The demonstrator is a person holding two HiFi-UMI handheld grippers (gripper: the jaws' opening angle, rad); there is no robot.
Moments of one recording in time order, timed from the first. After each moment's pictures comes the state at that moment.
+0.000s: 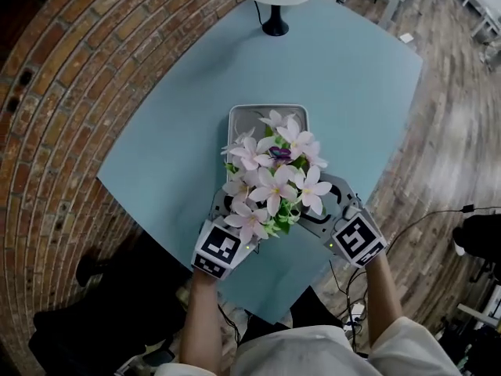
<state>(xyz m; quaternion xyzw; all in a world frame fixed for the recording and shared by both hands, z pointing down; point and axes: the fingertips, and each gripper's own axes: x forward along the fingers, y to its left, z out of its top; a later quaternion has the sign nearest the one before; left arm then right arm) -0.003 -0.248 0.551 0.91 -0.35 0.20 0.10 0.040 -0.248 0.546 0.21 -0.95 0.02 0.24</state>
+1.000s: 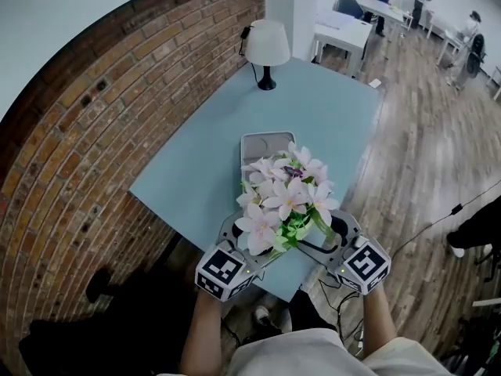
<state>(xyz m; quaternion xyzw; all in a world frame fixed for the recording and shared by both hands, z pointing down) -0.012 -0.063 0.405 0.95 -0.29 0.11 0.05 0.039 -0.055 0.403 0.31 -0.94 0.02 0.14</state>
